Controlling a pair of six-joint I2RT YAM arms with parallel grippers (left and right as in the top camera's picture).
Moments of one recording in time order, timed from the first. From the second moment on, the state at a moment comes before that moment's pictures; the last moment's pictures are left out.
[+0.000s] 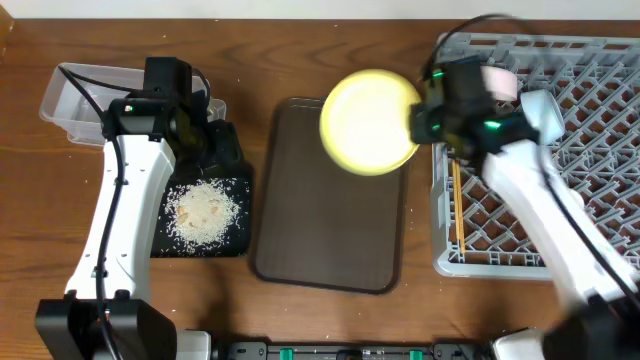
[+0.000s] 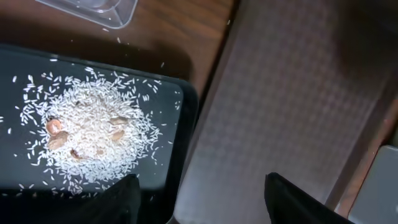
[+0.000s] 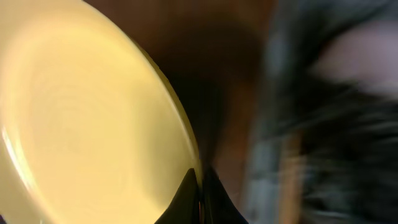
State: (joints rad) left arm -0.01 1.57 1.42 -1.16 0.20 -0.30; right arm 0.29 1.54 1.34 -0.65 0.03 0.19
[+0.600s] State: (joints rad) left arm -0.01 1.57 1.42 -1.16 0.20 -0.30; right arm 0.14 1.39 1.35 -0.76 0.86 0.05
